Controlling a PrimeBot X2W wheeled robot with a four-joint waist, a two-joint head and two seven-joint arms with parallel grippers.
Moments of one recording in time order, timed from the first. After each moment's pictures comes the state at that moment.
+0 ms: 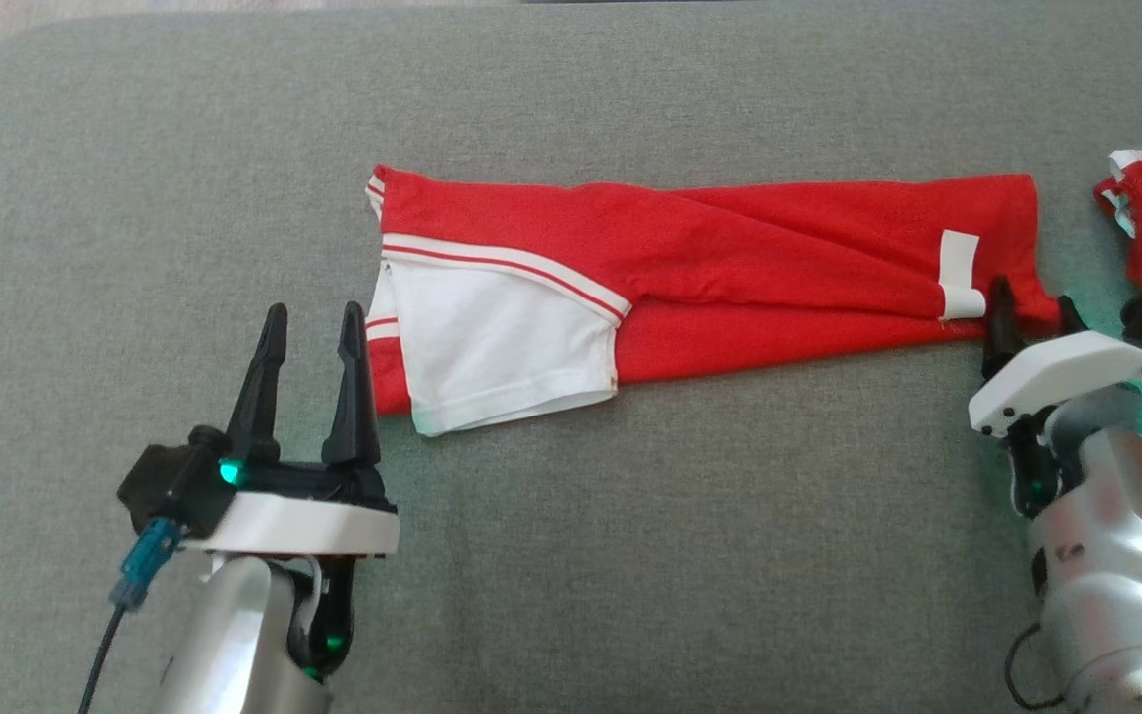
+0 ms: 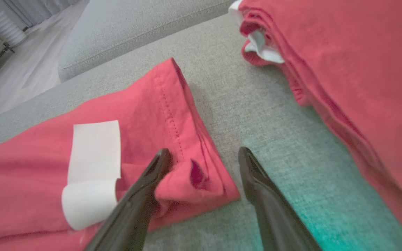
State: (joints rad) left arm -0.24 0.05 -0.17 0.28 -0.36 -0.13 -0.26; right arm -0.63 -0.10 -0.30 1.02 0.14 0.13 -0.09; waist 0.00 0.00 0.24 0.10
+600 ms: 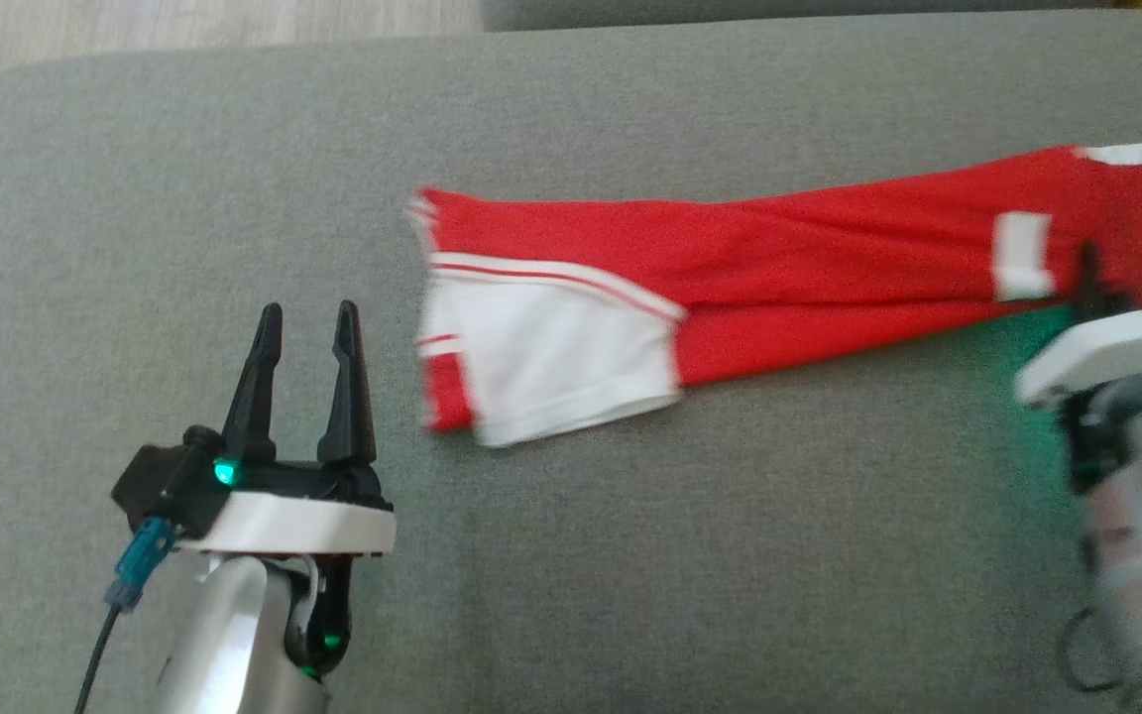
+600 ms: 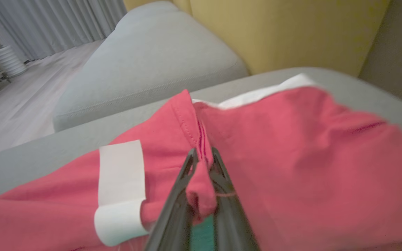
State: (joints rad) left arm -0.24 0.05 -0.16 0.28 -0.37 -0.13 -0.26; right arm -0.67 -0.15 -0.26 1.05 0.11 0.13 -0.22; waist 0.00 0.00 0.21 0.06
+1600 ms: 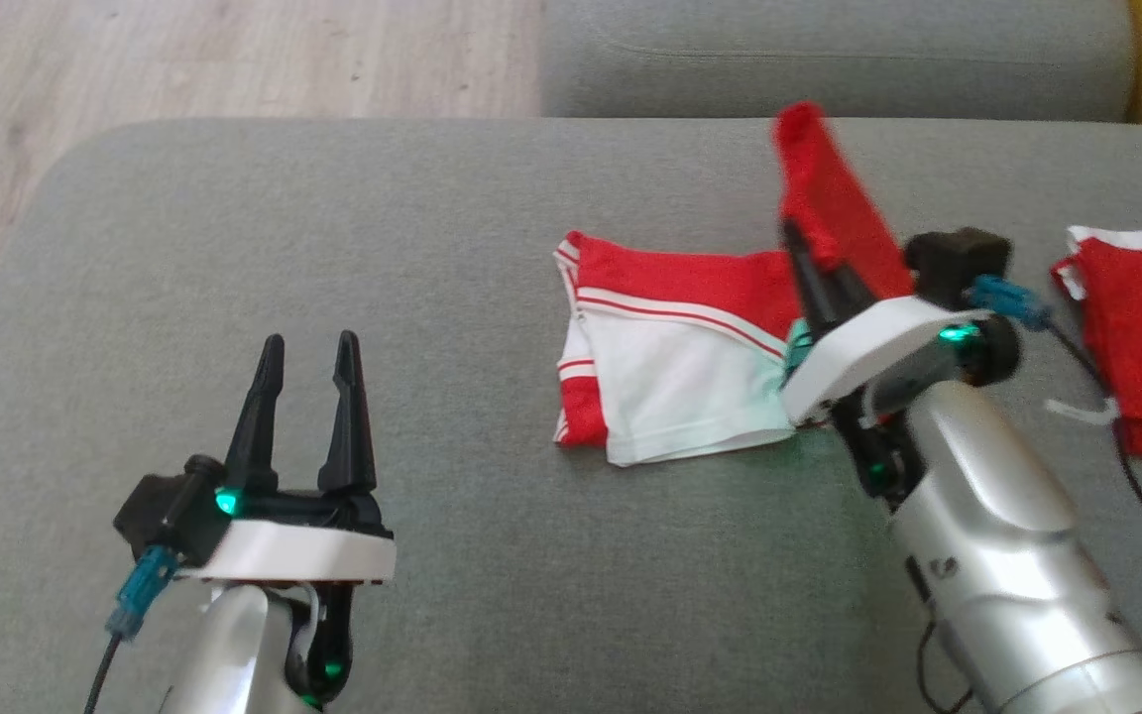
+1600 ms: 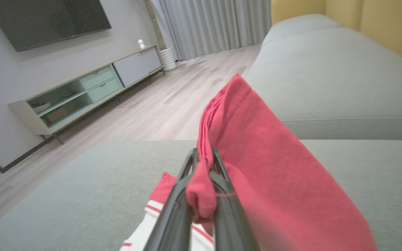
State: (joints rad) left arm -0.19 0.05 -0.16 0.27 -0.38 -0.13 -0.26; right arm -0.60 -0.07 0.31 0.74 0.42 0.13 -0.10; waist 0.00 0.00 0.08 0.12
